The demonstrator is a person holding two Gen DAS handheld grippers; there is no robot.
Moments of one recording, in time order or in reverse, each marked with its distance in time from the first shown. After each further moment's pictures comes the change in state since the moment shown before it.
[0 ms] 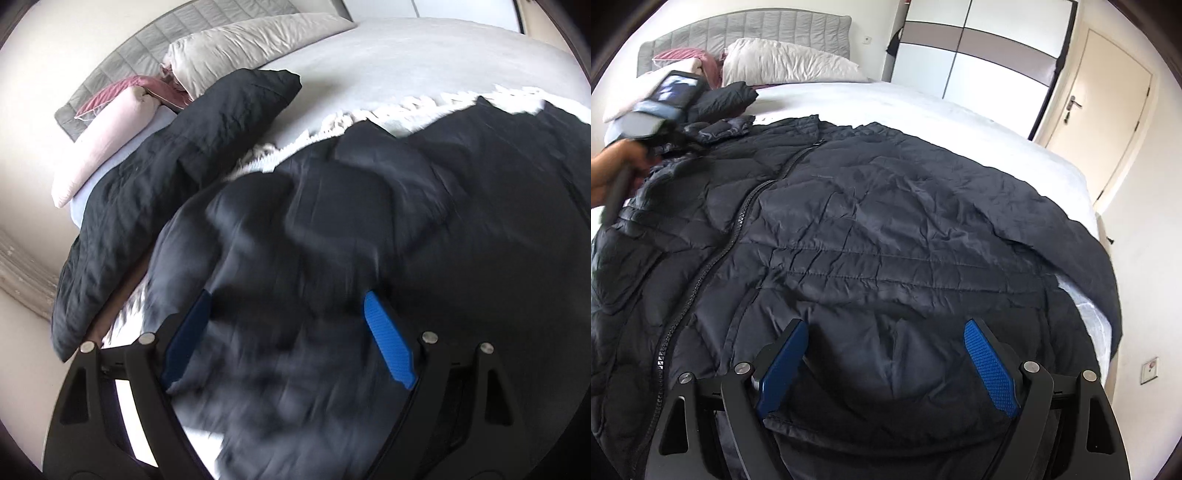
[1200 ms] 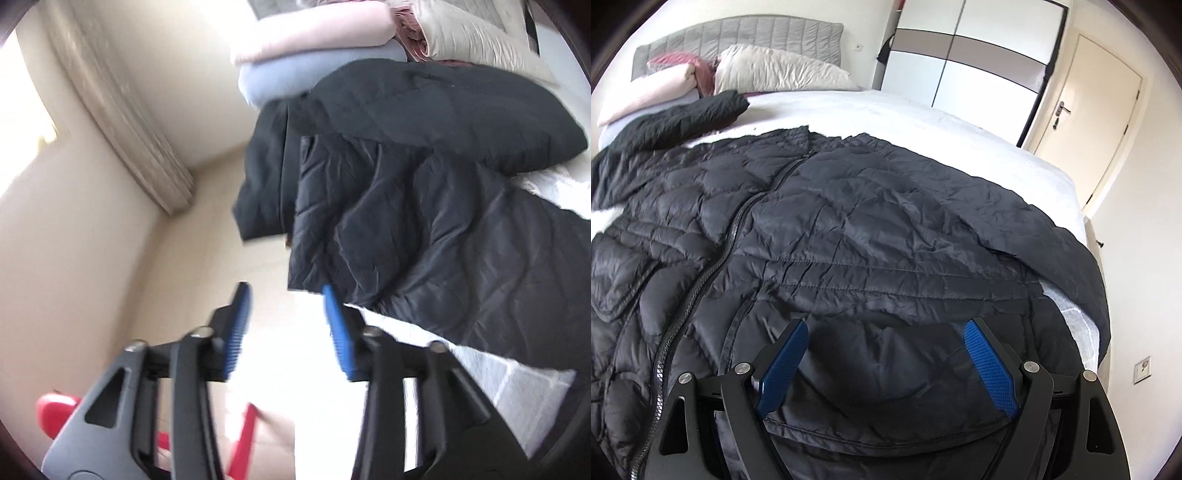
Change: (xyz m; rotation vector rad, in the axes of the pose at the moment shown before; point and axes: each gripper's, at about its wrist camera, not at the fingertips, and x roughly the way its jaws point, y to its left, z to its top) left arm 0.015 0.304 -0.158 -0.552 0.191 0.278; right arm -0.011 -0.006 0.003 0.030 -0.039 -0.041
